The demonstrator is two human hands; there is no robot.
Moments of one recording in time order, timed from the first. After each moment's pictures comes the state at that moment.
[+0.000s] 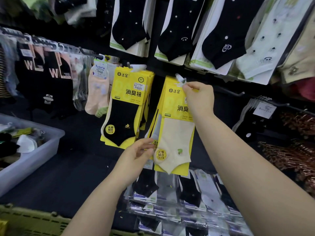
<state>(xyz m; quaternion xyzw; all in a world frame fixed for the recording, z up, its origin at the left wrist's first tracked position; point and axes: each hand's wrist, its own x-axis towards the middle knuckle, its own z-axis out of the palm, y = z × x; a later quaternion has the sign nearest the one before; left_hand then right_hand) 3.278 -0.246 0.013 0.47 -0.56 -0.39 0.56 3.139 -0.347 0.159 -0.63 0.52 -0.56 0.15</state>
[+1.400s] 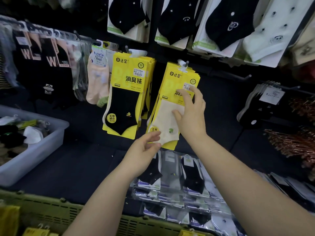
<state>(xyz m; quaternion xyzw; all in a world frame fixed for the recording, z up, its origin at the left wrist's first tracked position) 3.263 -0.244 0.005 0.50 -0.57 -0.39 0.52 3.128 -0.330 0.074 -0.76 0.49 -0.42 -0.08</state>
